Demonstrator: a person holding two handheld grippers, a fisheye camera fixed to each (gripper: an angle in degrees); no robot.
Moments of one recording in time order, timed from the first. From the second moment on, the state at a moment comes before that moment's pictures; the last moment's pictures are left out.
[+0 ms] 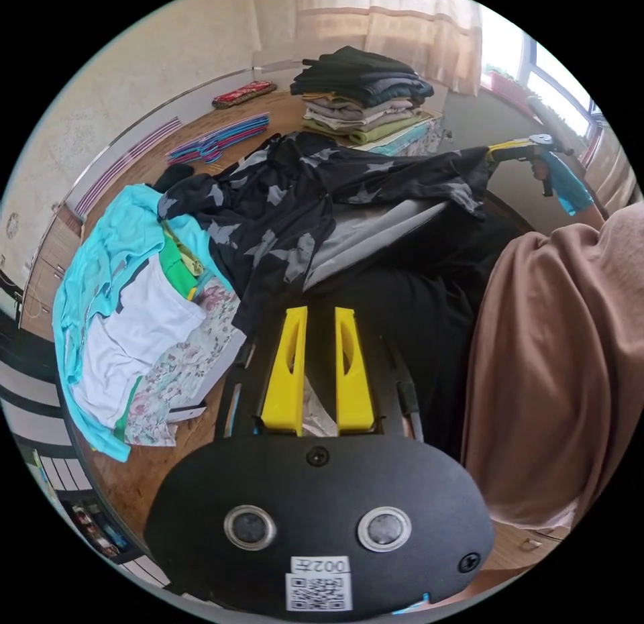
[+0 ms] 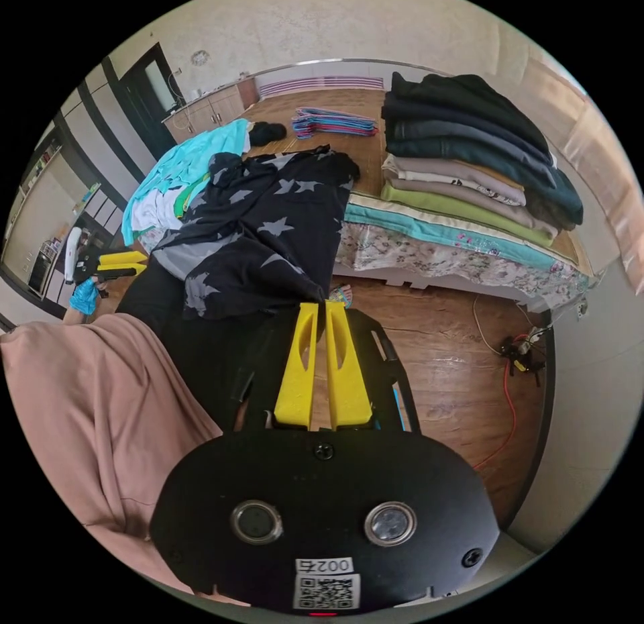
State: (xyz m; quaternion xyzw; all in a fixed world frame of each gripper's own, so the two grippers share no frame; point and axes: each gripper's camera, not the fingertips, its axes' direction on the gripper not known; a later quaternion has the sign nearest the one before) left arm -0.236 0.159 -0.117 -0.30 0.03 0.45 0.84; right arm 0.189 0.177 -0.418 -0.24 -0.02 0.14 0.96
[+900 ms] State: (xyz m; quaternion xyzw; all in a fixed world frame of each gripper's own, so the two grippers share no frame) left arm -0.232 0.147 -0.210 -0.33 0.07 0.51 0.79; right arm 0.156 0.147 -0.481 -0.22 -0.04 0.08 0.97
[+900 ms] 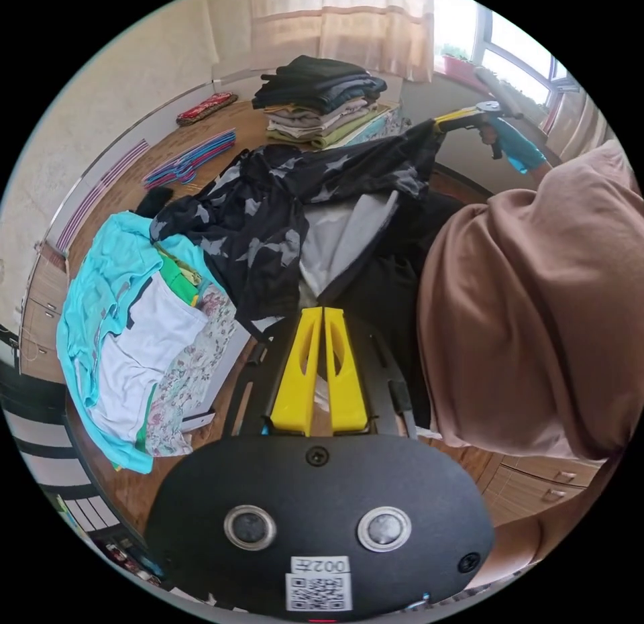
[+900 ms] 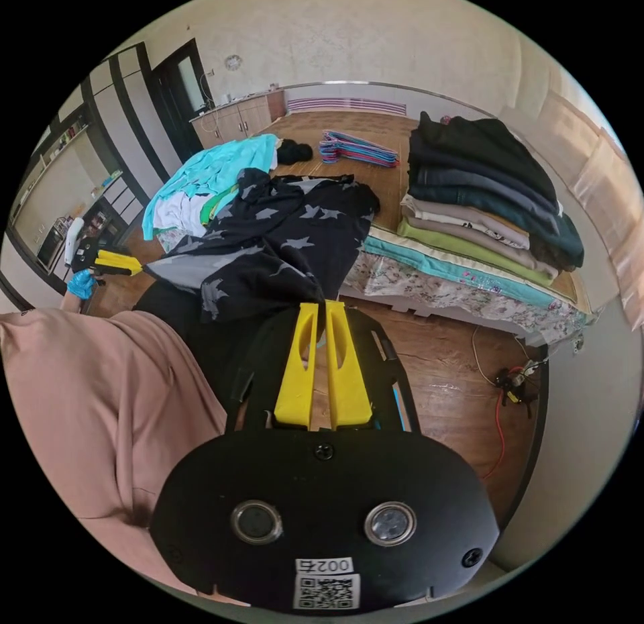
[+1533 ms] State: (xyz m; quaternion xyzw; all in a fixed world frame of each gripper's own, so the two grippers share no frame) left arm -0.243 0.163 -0.206 -0.34 0.10 0.47 0.81; right arm 0.146 0.161 -0.473 -0.30 -0.04 0.06 0.95
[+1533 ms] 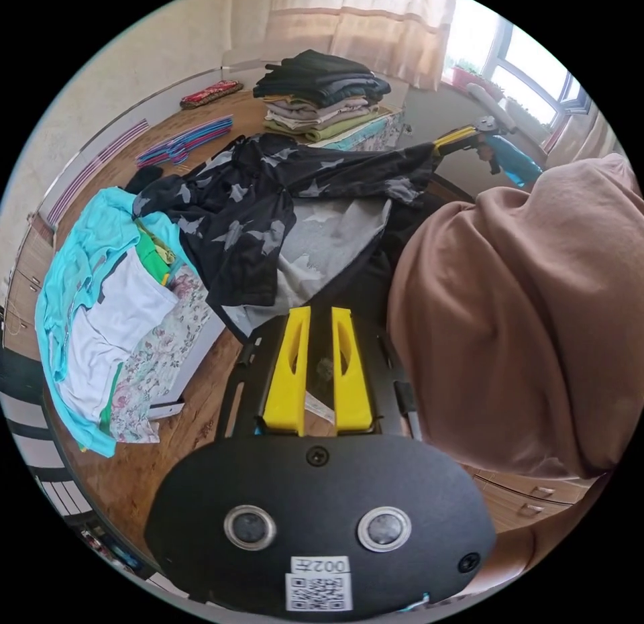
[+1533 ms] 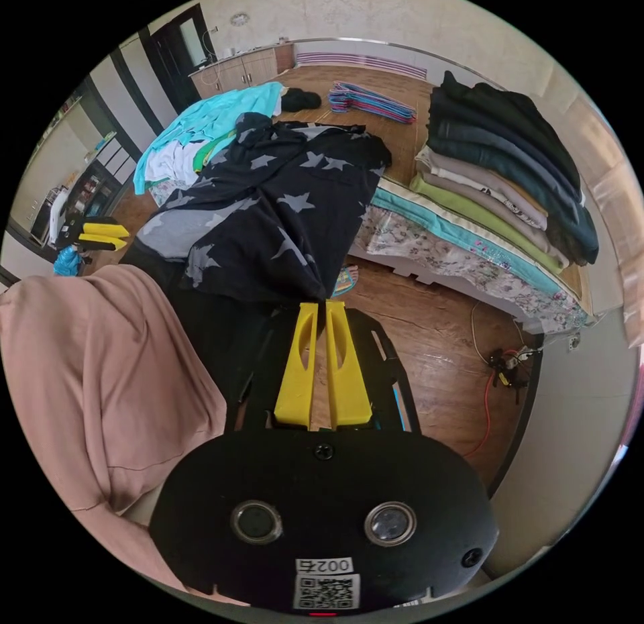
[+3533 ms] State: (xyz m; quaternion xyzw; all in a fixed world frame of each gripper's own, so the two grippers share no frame) left arm -0.133 0.157 -0.149 -0.45 0.23 0.40 0.76; right arm 0.123 0.184 -0.477 -0.36 -0.19 0.06 0.91
